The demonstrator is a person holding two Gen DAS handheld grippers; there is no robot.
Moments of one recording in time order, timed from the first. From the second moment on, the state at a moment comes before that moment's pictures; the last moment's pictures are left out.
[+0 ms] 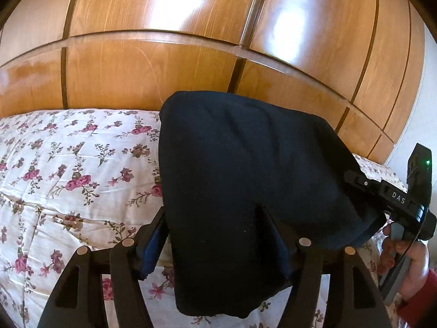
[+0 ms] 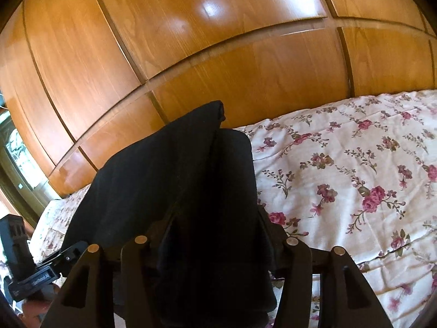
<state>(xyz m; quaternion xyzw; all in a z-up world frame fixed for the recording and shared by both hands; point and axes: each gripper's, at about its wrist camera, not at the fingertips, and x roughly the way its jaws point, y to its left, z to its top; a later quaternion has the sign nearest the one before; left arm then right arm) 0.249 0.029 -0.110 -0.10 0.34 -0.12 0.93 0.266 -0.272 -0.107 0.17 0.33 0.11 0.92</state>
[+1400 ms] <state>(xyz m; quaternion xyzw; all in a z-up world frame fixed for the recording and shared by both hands) 0.064 0.031 -0.044 -0.08 0.30 0.05 0.95 0.078 -0.190 -0.041 0.06 0.31 0.01 0.95</state>
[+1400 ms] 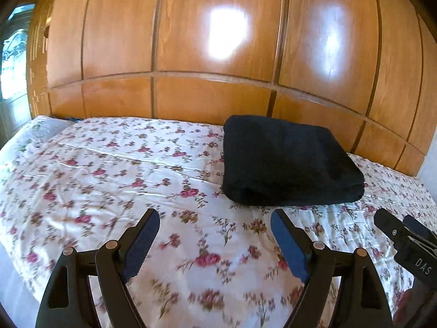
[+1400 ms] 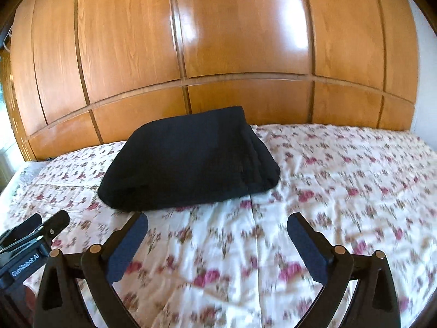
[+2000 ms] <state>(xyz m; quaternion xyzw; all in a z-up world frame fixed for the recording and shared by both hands) -0.002 0.013 -0.010 -0.04 0.28 0.04 0.96 0.011 -0.180 -0.017 0.04 0.30 0.02 0.95</state>
